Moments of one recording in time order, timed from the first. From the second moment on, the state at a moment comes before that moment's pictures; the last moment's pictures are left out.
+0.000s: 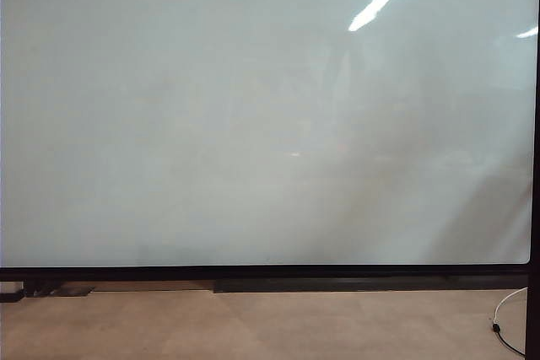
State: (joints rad) left arm 0.04 0.00 0.00 -0.15 0.02 0.05; right arm -0.54 1.91 0.56 1.40 -0.71 0.17
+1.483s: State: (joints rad) left arm 0.04 0.00 0.00 -0.15 0.02 0.05; right arm -0.45 2.01 0.84 1.21 -0.67 0.13
